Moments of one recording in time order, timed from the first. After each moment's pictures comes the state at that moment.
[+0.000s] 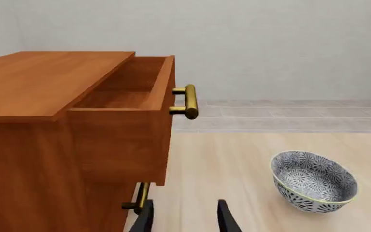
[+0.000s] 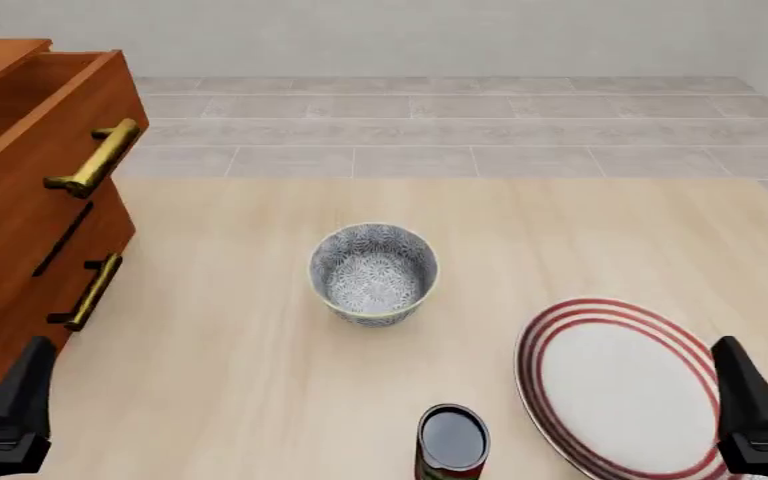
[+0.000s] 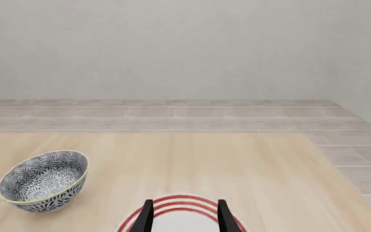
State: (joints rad) left arm 0.00 0.00 0.00 0.00 0.00; right arm 0.00 0.00 0.00 0.00 0.00
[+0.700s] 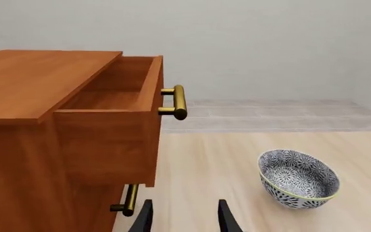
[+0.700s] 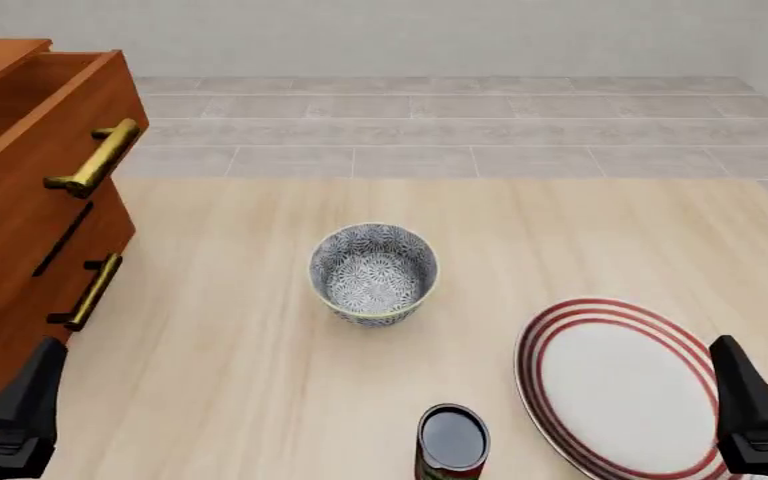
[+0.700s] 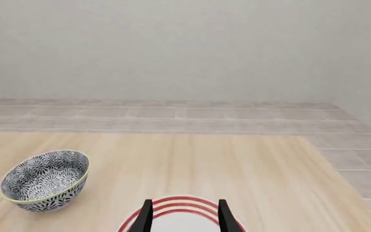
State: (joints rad) left arm -0.05 0.00 -0.01 0.01 -0.02; right arm 0.01 0.00 0.00 -0.01 -0.01
